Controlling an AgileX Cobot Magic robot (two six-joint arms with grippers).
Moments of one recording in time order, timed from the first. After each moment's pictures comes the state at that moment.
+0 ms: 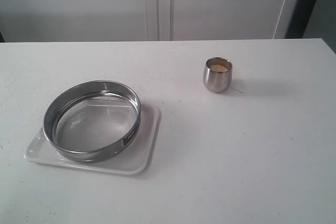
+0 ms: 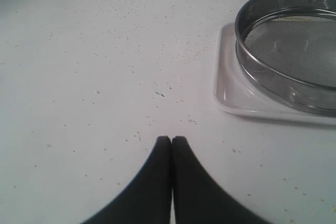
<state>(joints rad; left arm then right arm) 0.05 0.00 0.02 -0.10 0.42 0.15 0.09 0.24 -0.24 -0.13 -0.29 0.38</state>
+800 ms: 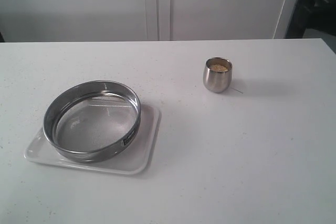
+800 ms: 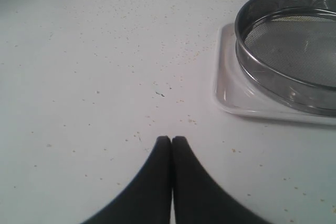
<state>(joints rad) 0.05 0.00 0.02 -0.10 0.42 0.15 0.10 1.05 -0.57 -0.39 -0.59 0.45</state>
